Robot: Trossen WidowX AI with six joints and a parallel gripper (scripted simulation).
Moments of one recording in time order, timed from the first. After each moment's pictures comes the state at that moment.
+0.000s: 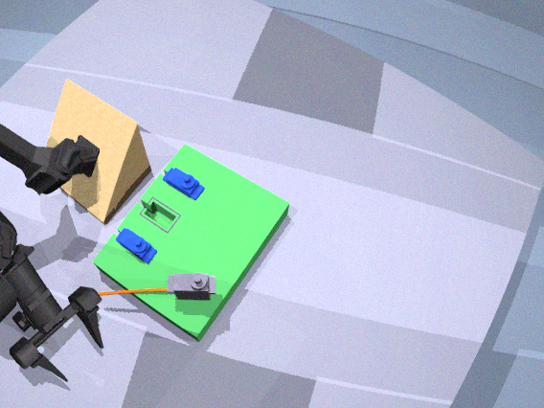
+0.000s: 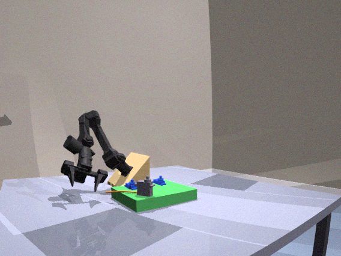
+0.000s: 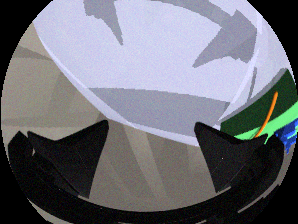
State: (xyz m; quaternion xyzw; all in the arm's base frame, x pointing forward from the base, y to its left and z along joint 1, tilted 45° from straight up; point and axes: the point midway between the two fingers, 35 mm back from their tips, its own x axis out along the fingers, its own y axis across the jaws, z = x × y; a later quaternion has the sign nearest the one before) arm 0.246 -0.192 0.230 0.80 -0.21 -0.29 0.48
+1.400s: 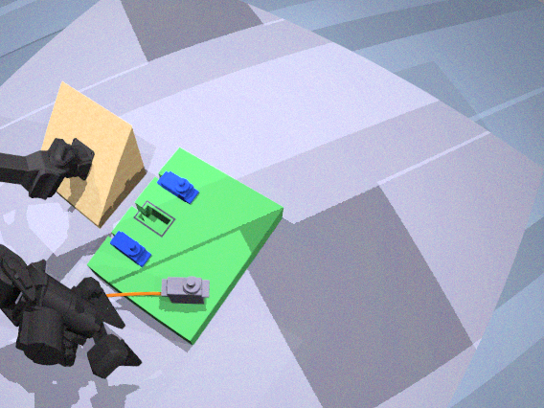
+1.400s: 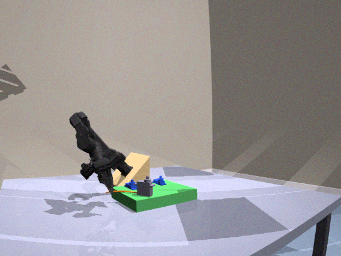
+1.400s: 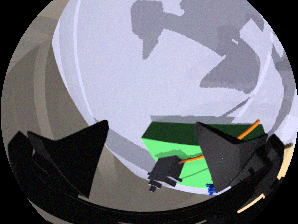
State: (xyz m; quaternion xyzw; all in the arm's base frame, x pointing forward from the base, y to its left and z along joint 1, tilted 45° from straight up) arm 0.301 -0.135 0.173 0.52 0.16 -0.44 0.72
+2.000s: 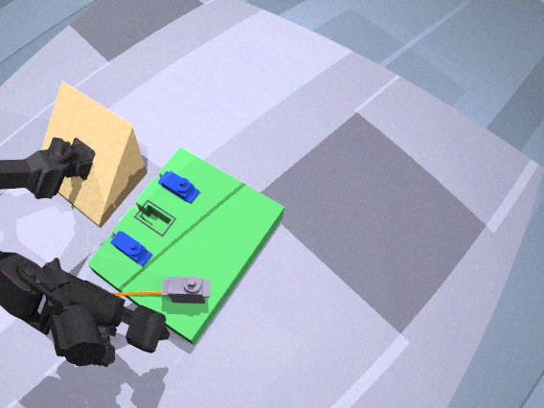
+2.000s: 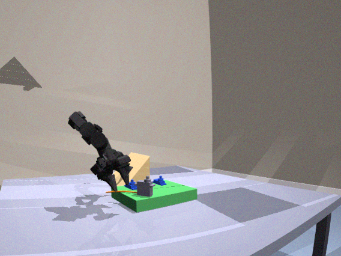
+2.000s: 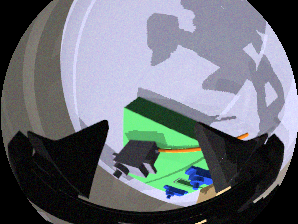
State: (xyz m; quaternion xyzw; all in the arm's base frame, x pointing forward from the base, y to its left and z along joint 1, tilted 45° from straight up) arm 0.313 -0.102 0.153 0.32 0.34 -0.42 0.78
